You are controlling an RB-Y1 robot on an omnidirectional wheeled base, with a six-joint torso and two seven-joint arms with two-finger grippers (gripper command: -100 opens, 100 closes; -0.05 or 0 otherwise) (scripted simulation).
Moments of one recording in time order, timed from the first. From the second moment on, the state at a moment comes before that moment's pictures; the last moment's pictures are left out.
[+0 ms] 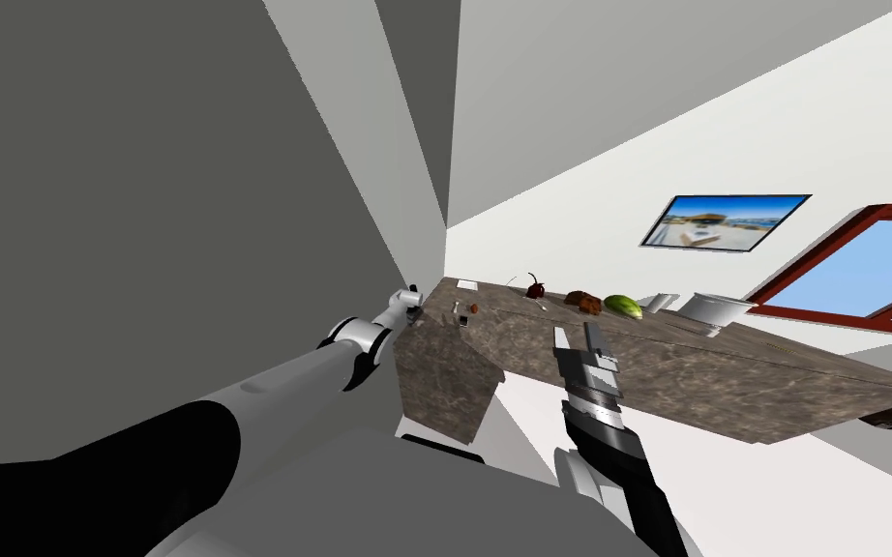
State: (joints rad) left arm -1.01 0.27 0.12 -0.56 0.13 1.15 -0.34; right arm 0.53 -0.01 -0.05 -2.28 0.02 -0.50 -0.03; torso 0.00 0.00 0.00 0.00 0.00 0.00
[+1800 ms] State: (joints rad) left arm -1.02 0.25 0.11 -0.46 0.14 1.21 -0.35; right arm 0.53 -0.01 -0.05 -2.28 0.02 -0.50 -0.03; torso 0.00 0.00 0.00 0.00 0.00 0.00
